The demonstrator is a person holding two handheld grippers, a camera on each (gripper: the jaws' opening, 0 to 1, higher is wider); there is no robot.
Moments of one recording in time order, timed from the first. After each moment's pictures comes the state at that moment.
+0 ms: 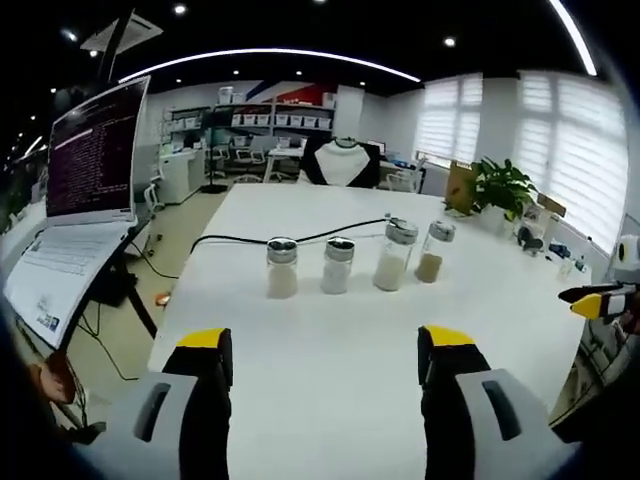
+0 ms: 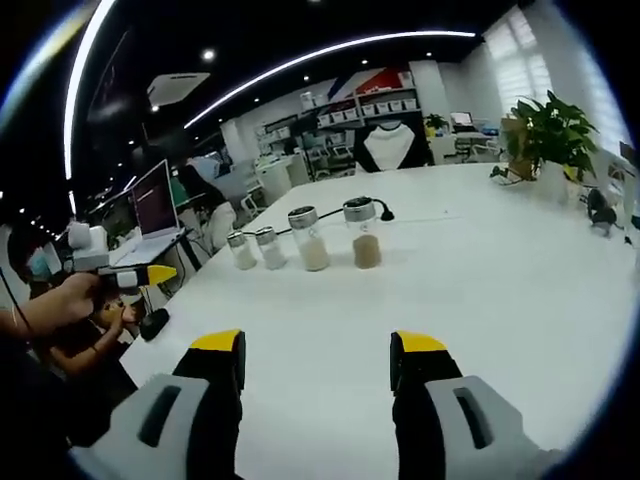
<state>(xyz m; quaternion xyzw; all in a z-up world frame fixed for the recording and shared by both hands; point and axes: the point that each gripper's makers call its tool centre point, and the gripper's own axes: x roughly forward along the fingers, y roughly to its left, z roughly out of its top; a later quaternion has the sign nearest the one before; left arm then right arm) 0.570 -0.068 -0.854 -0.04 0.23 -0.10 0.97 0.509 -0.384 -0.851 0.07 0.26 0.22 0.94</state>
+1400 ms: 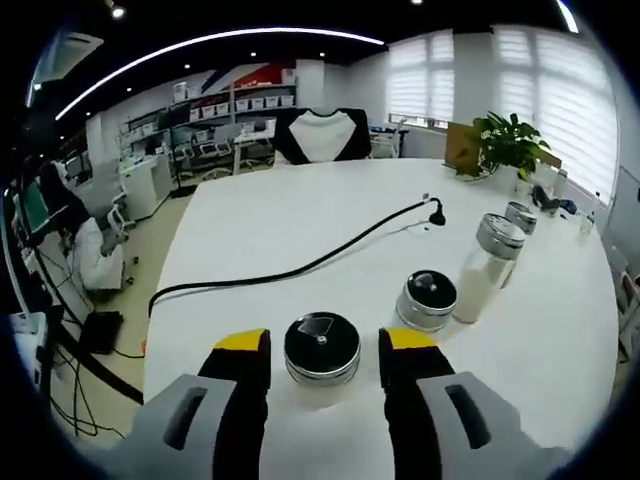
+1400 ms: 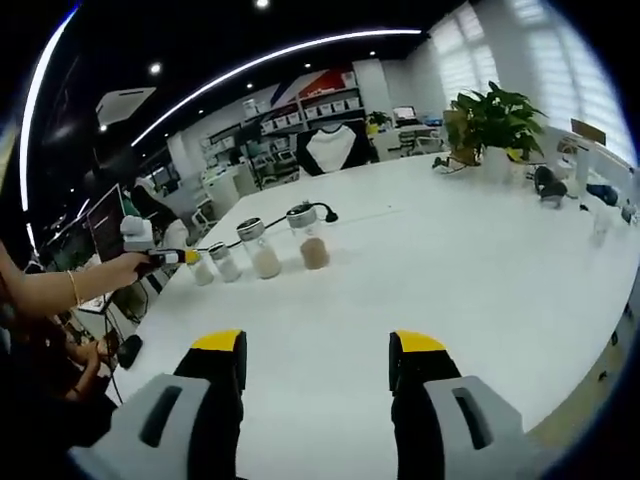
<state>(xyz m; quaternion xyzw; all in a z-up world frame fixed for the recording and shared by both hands) 0.760 -0.055 -0.902 0.04 0.27 -0.17 0.95 0.493 -0.426 -0.841 0.11 0.27 0.10 0.95</state>
